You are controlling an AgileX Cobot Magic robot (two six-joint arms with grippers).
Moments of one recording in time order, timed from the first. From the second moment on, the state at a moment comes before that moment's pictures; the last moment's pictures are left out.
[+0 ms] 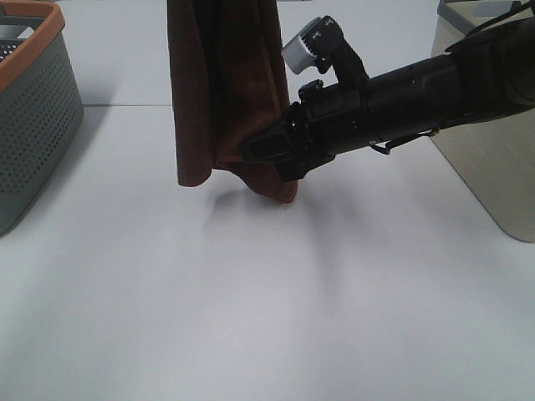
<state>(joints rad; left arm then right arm) -0.52 1.88 -2.24 -0.30 1.14 1.21 0.37 1.83 -0.99 1.55 0.51 -1.86</state>
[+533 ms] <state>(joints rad) -0.52 1.89 -2.24 0.00 1.22 0.86 0.37 1.55 -0.99 0.59 0.51 -1.00</state>
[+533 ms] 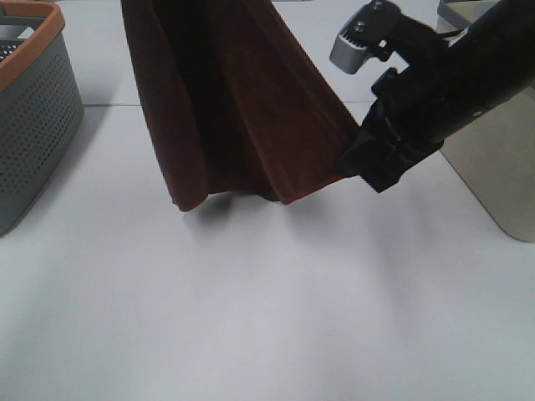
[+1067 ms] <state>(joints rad) -0.52 2.04 -2.24 0.18 1.07 0.79 0.37 1.58 -1.20 0.16 0.27 -0.84</state>
